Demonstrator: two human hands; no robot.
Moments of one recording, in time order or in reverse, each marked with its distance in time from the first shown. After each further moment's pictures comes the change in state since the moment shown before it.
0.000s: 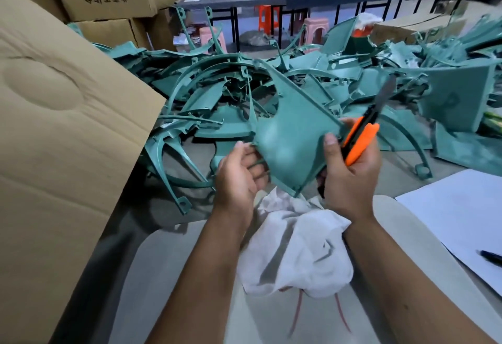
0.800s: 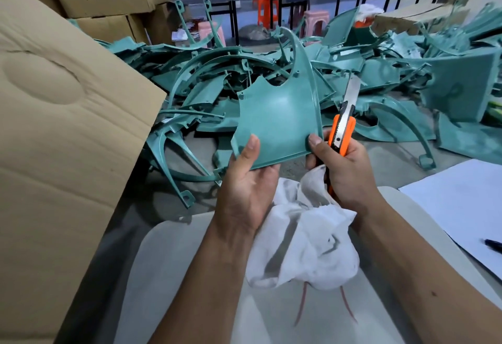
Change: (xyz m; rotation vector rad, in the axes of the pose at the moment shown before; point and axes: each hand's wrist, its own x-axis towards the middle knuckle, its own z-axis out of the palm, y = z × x) left_hand -0.012 -0.008 -0.002 -0.506 -0.481 0.127; right_hand 0.003 -0.003 -0.004 0.258 -0.311 0.400
